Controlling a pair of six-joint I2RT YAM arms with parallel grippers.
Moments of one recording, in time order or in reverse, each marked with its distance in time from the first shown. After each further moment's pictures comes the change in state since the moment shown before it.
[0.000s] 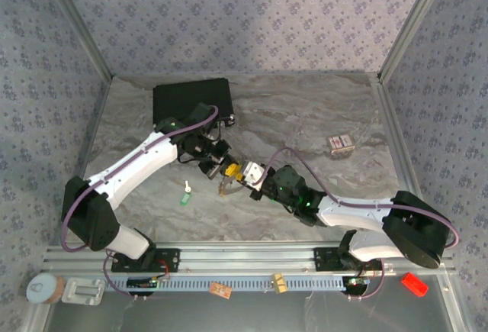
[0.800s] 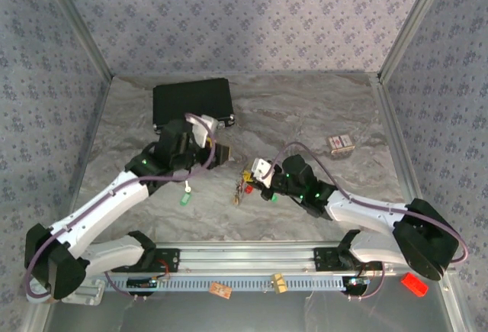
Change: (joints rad) left arm 0.000 -0.402 -0.435 0.636 -0.401 1.219; right arm -0.158 -0.082 0.037 -0.285 -0.324 -0.011
